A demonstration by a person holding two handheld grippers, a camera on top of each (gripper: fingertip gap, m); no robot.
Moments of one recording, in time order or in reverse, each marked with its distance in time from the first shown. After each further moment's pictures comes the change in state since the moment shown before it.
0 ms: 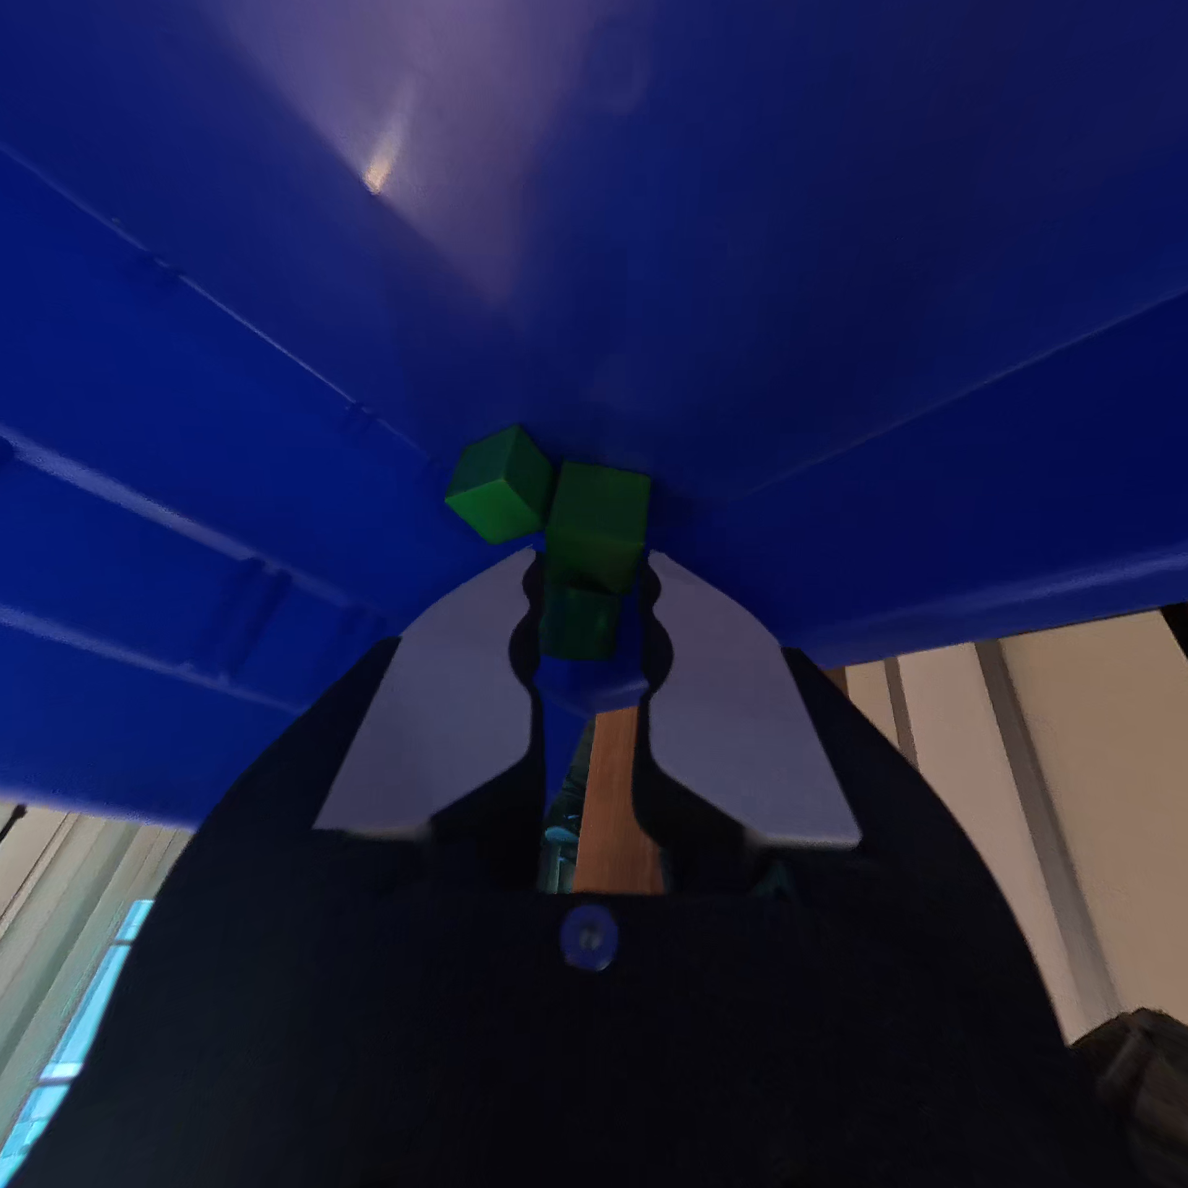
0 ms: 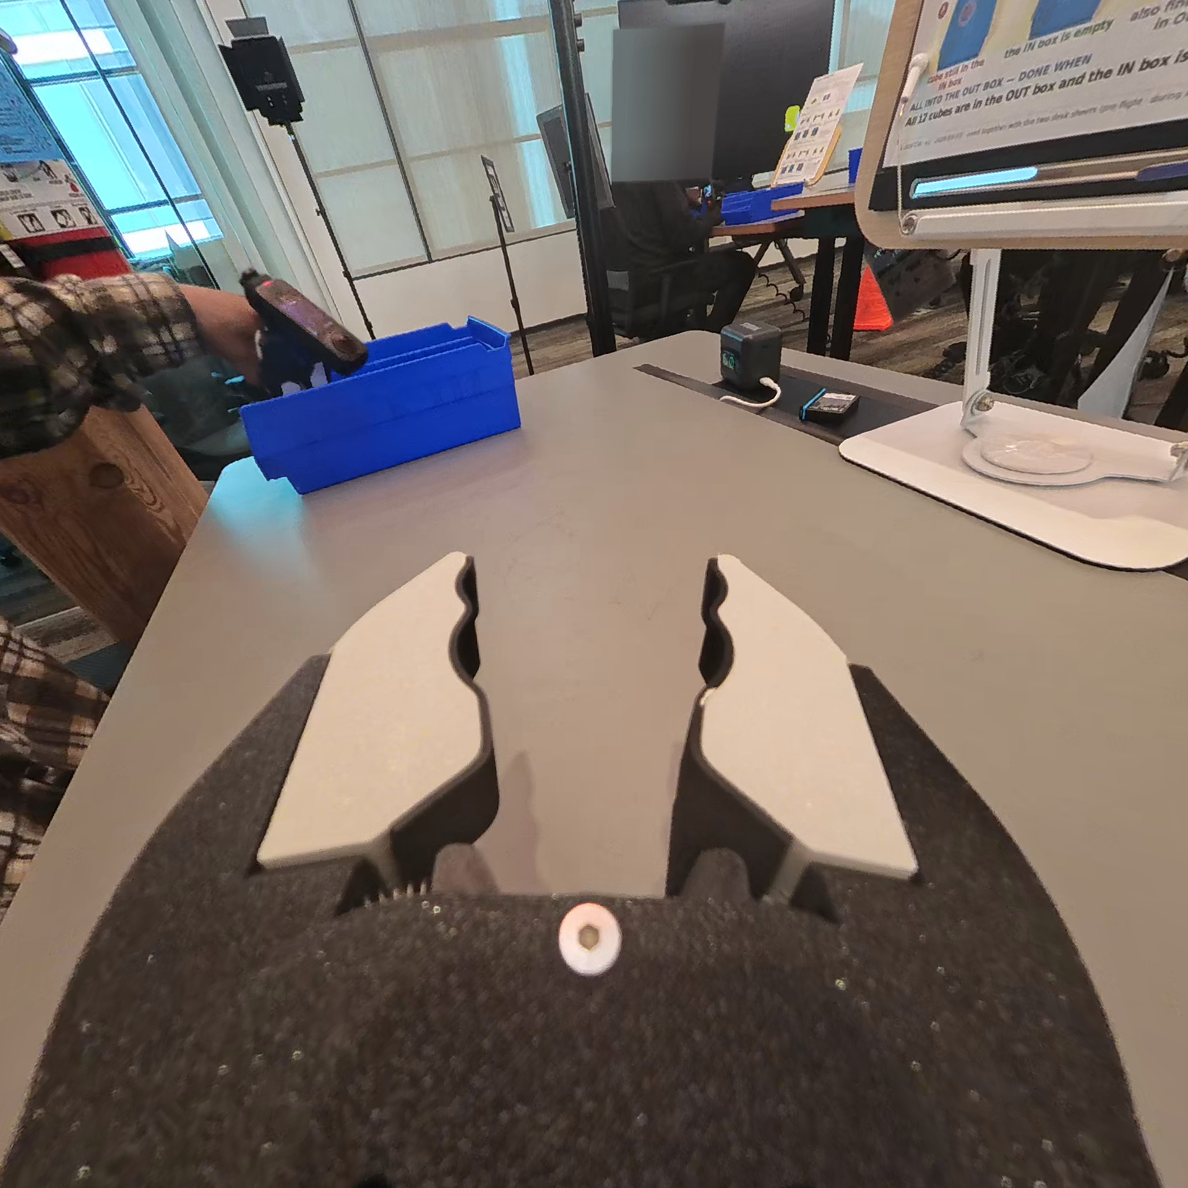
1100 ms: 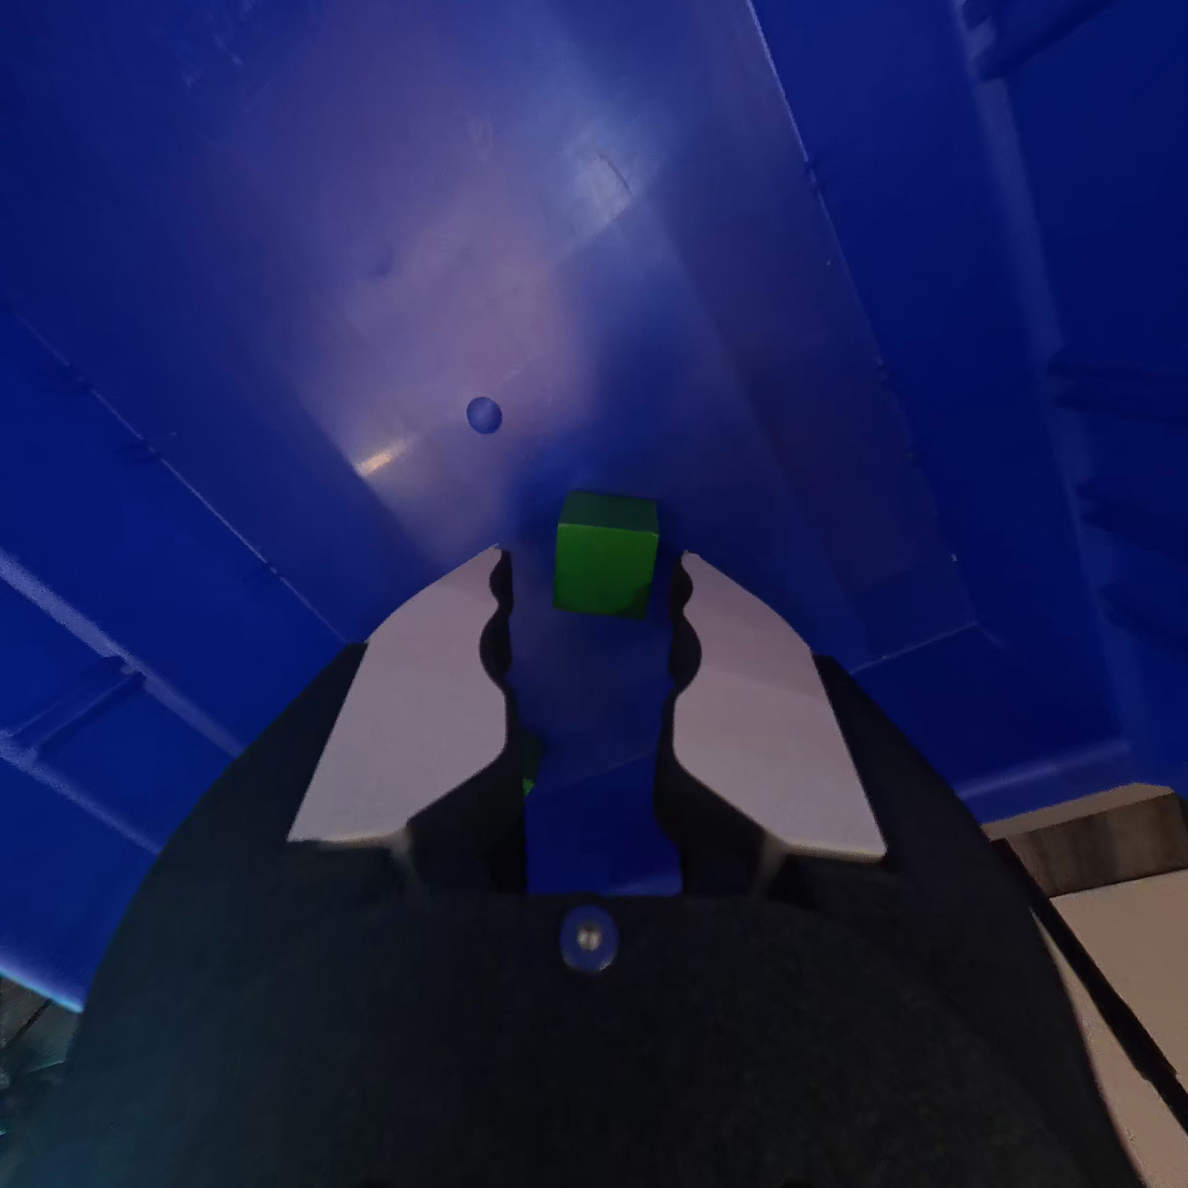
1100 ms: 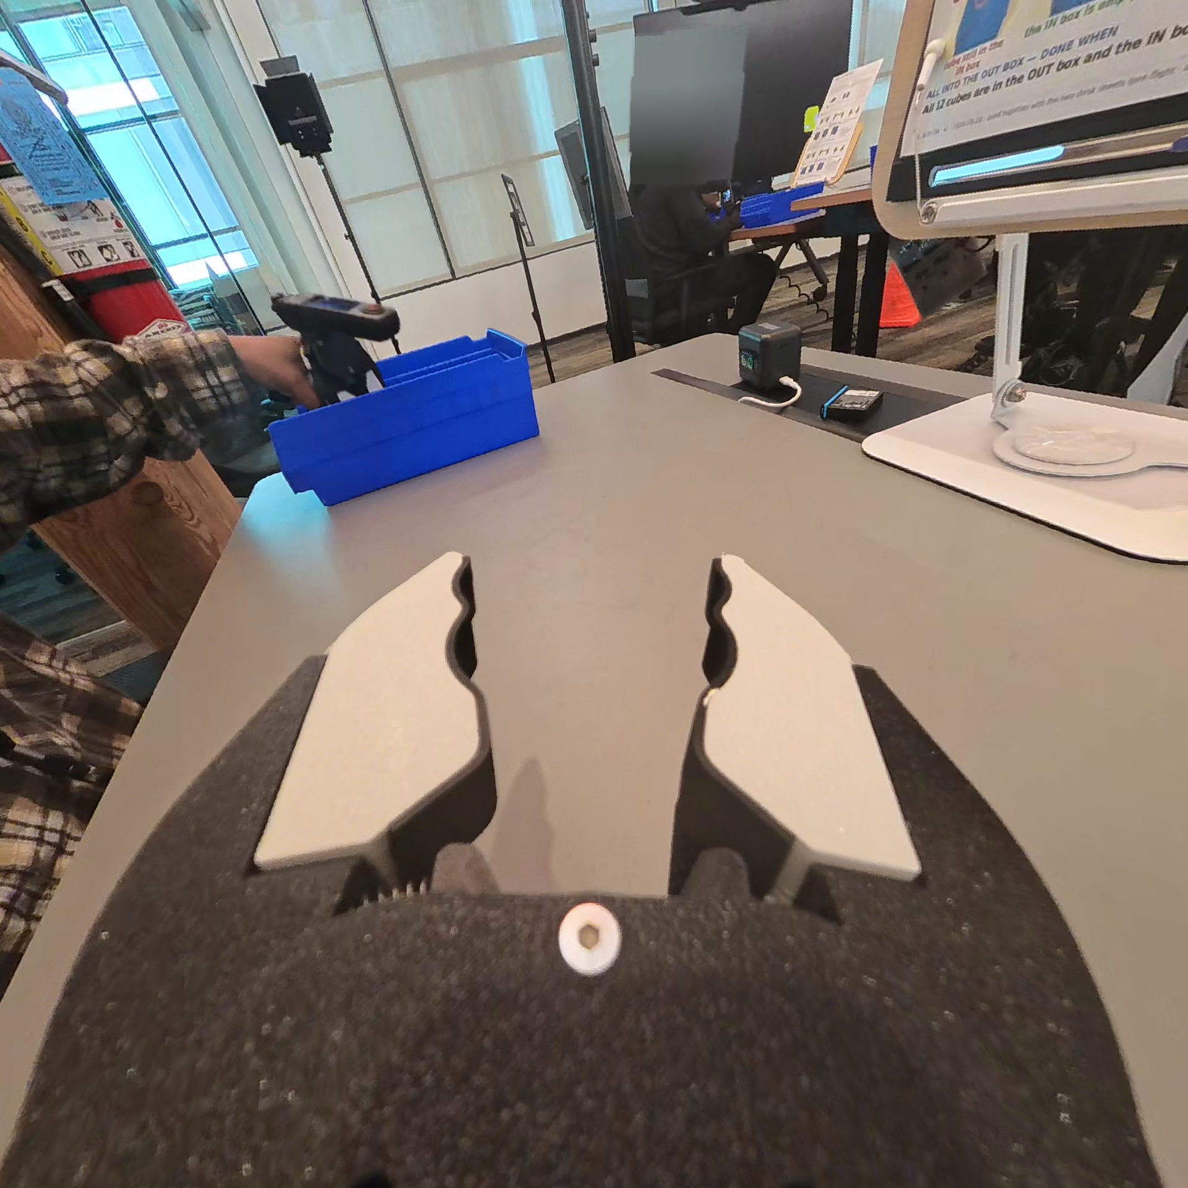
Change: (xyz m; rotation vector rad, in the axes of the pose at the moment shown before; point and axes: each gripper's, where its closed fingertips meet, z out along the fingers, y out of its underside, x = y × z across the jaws) left arm 0.010 -0.091 -0.028 0.483 0.082 -0.172; right arm -0.002 0.001 0.001 0.015 -0.034 0.041
